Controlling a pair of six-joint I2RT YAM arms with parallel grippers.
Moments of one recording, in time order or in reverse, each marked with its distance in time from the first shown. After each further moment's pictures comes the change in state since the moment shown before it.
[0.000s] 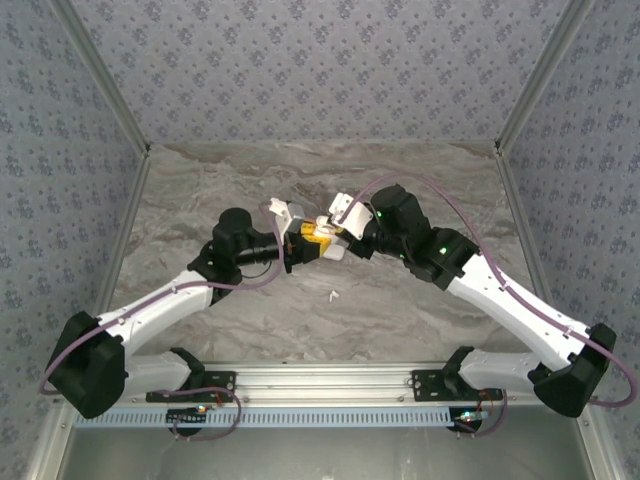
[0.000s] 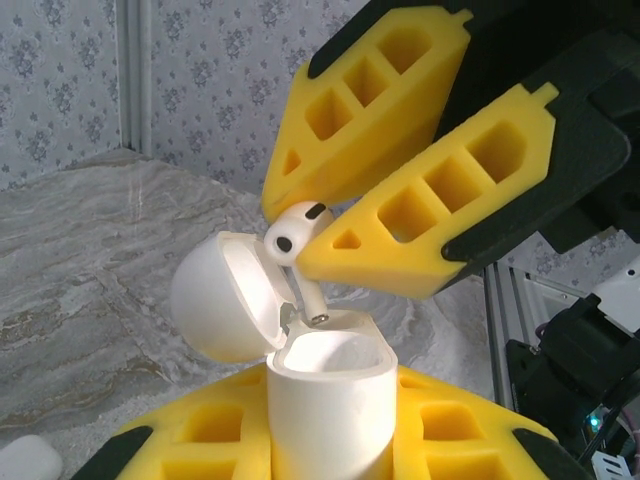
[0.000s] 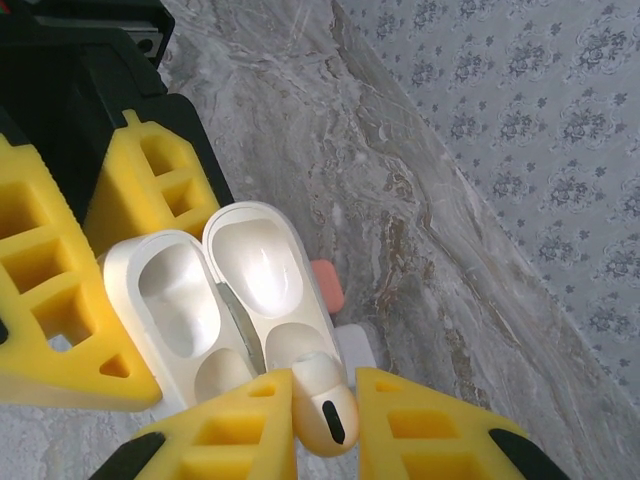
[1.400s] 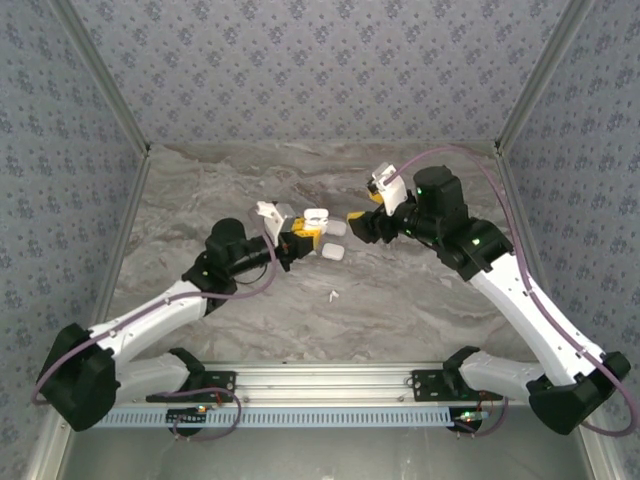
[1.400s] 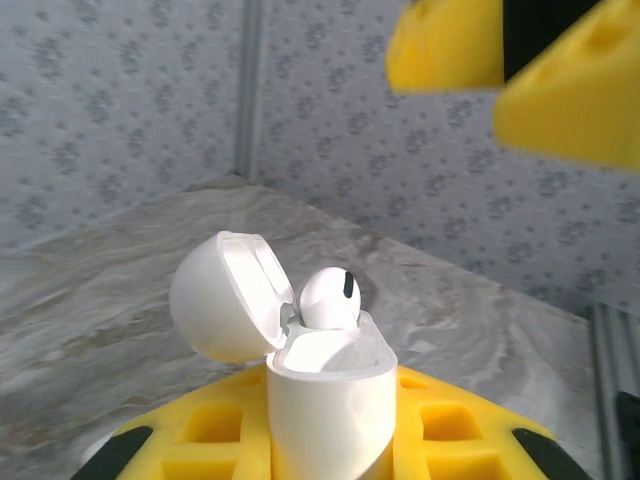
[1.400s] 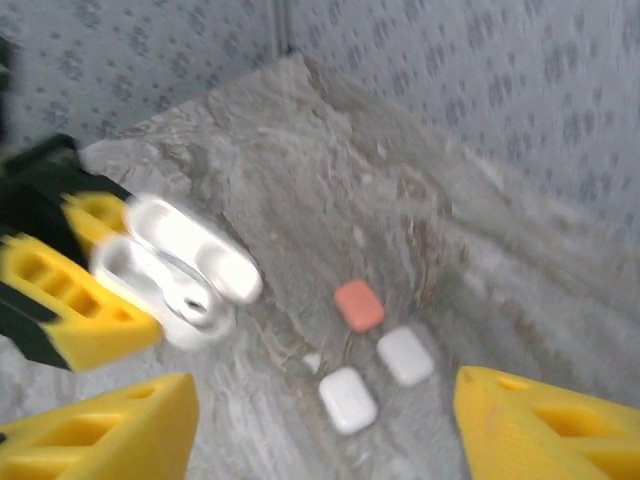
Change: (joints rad) left arm -0.017 -0.101 -0.083 0.034 -0.278 0.021; right arm -0.240 -0.060 0.020 -0.042 -0.264 0.346
